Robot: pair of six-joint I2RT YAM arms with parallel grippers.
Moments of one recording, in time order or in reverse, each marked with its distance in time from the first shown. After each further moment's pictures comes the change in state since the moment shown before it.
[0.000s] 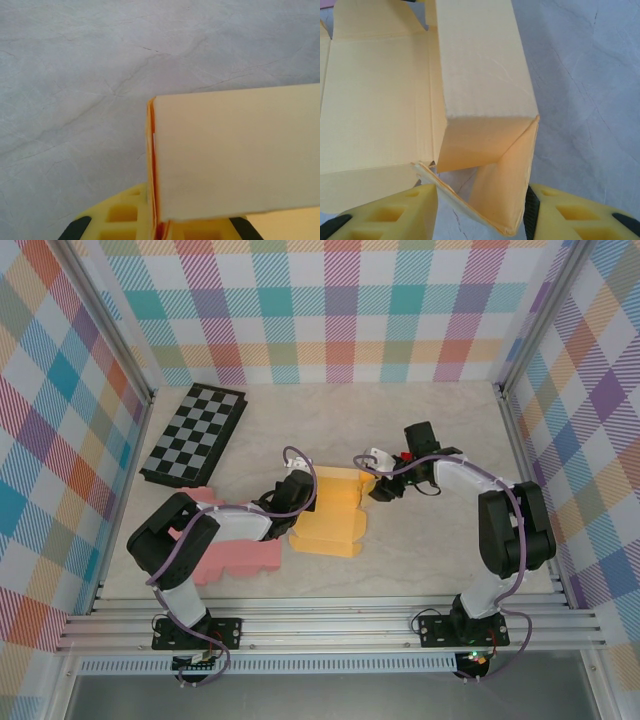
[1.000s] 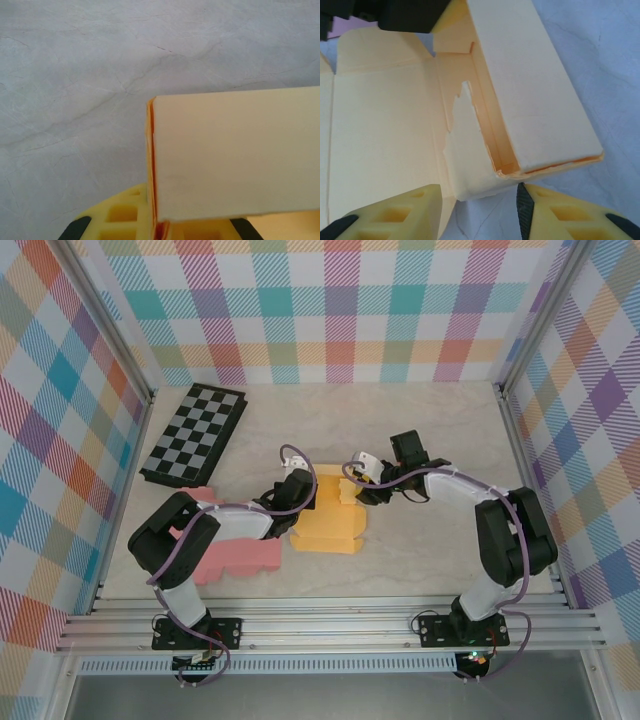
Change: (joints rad) left arm 0.000 0.006 0.021 -0.038 -0.034 -0.073; right arm 0.105 -0.045 -0.092 0.190 0.076 0.188
